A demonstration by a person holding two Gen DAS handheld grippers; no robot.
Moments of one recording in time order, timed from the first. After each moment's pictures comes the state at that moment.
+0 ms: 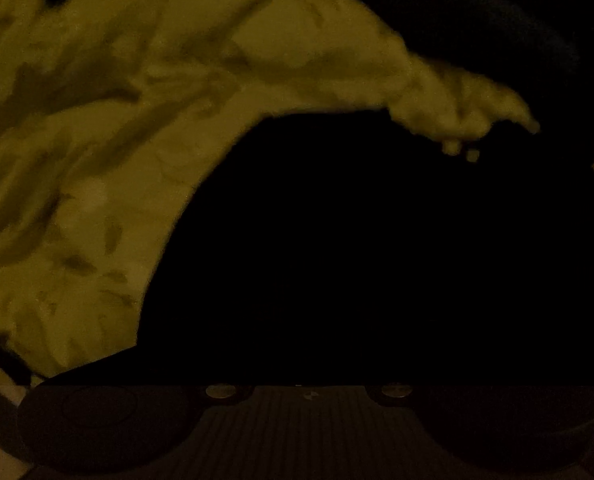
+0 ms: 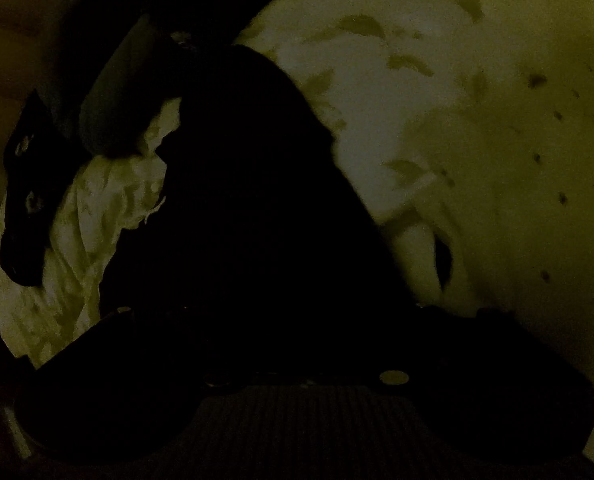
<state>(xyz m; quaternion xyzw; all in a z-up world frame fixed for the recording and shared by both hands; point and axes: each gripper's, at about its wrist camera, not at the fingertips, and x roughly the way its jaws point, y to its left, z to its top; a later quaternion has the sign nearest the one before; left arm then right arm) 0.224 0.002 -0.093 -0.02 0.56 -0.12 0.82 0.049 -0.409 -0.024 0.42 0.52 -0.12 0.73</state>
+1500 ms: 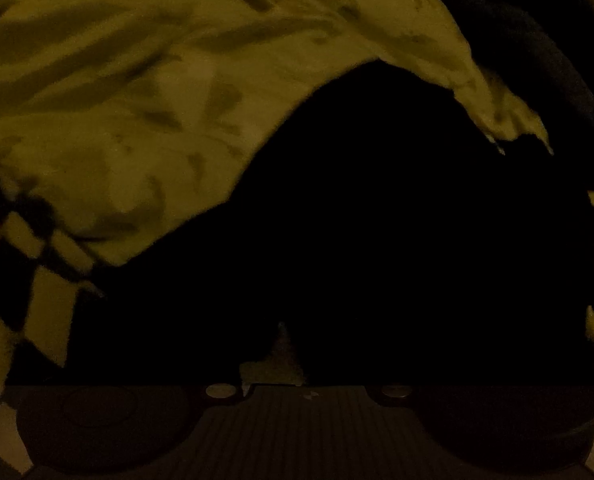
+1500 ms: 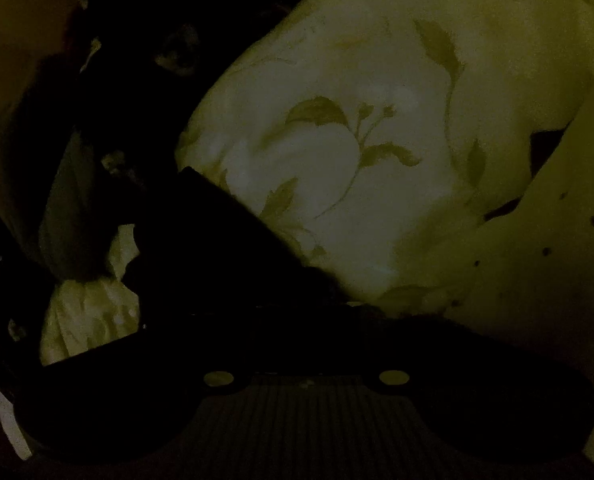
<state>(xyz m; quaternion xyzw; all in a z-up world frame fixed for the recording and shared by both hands) 0.170 0.086 -0.102 -0.14 0.60 -0.07 0.78 0.084 -0.445 -0.051 0.47 0.45 -0.23 0.72</state>
